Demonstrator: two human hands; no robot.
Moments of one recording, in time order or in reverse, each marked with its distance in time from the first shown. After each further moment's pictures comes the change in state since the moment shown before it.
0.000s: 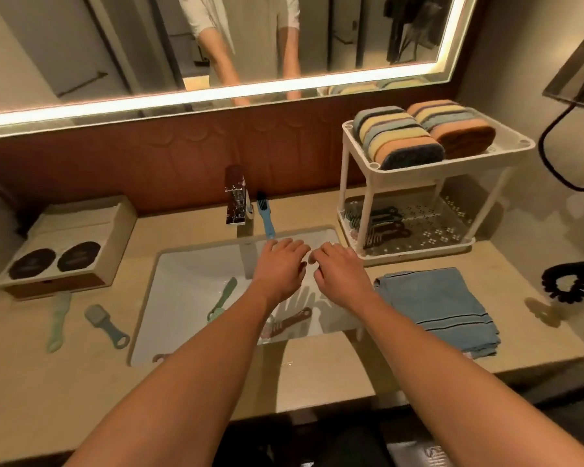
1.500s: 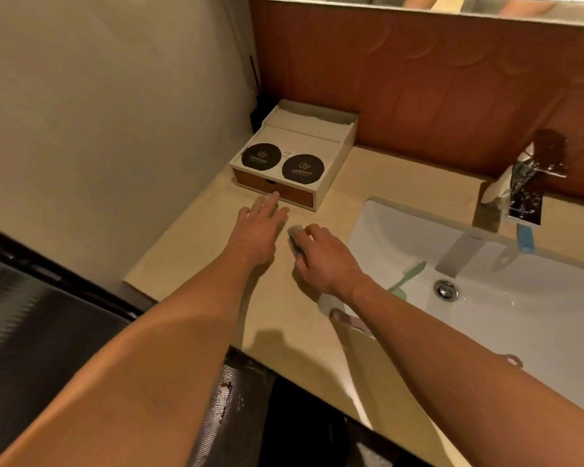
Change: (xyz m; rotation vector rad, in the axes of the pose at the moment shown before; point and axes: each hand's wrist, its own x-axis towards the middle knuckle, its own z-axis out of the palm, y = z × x) left_hand -0.261 -0.359 0.011 0.034 -0.208 -0.736; right_hand 0.109 -0.376 0.163 0.155 -0.374 -0.599
